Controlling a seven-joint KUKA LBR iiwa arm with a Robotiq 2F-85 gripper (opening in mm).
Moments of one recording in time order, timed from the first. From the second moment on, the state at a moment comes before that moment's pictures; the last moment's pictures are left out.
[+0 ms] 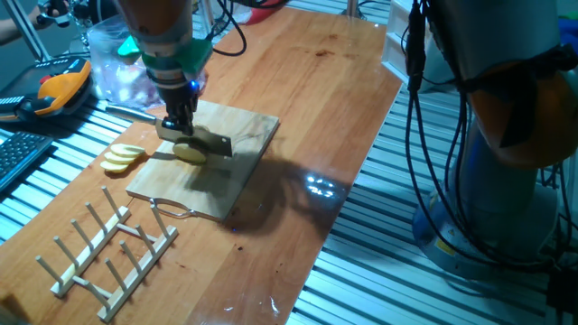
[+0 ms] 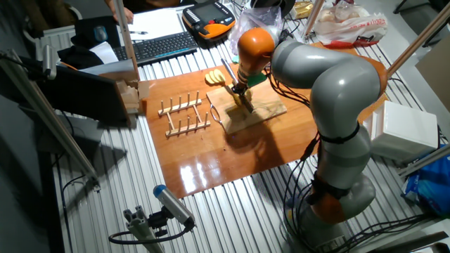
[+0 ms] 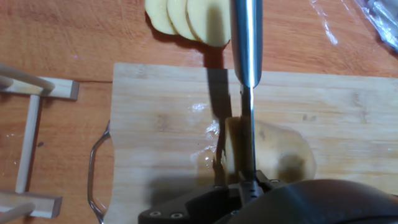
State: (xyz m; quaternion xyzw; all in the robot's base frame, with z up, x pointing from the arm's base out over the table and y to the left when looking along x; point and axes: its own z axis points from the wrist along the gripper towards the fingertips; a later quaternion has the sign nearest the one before) arm 0.600 0.093 0.122 -0.09 0.99 -0.04 0.06
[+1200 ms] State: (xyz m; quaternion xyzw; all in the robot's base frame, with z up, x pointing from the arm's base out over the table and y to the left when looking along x) arm 0.615 0.096 0.108 -0.10 0.99 -0.05 0.01
